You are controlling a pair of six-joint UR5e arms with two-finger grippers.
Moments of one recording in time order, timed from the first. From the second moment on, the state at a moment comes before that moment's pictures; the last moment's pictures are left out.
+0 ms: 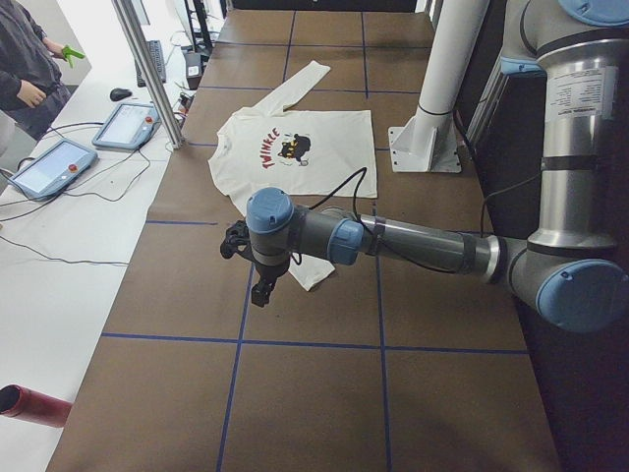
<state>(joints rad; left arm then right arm) -1.51 -1.52 -1.78 -1.65 -2.45 0.16 1.53 -1.66 1.75 -1.56 2.50 -0.04</state>
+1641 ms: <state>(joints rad) -1.51 -1.51 -1.76 -1.73 -2.49 0.12 0.94 -1.67 1.63 -1.02 2.21 0.65</state>
